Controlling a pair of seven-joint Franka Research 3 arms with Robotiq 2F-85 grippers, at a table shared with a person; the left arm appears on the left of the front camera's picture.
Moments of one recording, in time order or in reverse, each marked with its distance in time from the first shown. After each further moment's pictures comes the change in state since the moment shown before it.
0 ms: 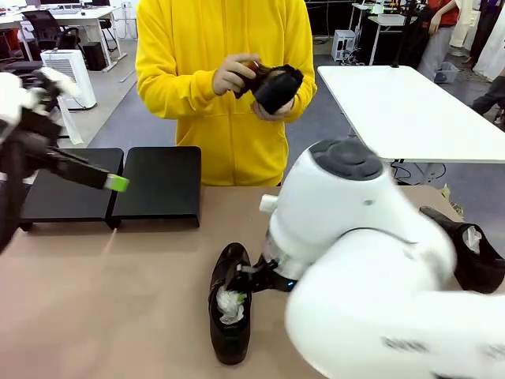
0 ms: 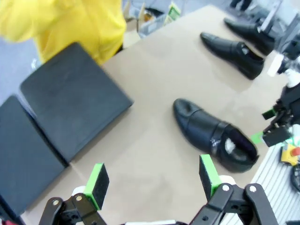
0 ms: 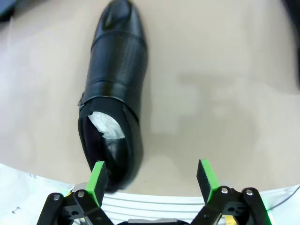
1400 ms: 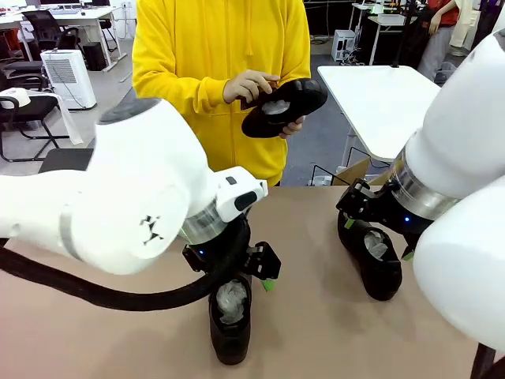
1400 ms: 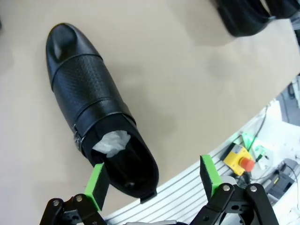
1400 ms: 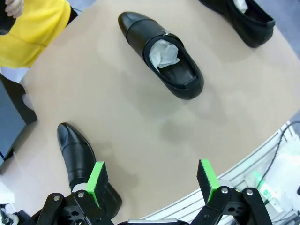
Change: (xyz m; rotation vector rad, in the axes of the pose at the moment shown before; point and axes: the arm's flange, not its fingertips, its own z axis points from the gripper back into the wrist) left arm 0.004 -0.193 -0.192 0.001 0.533 0.397; right arm 0.032 -0.109 0.120 -0.124 -0.245 -0.548
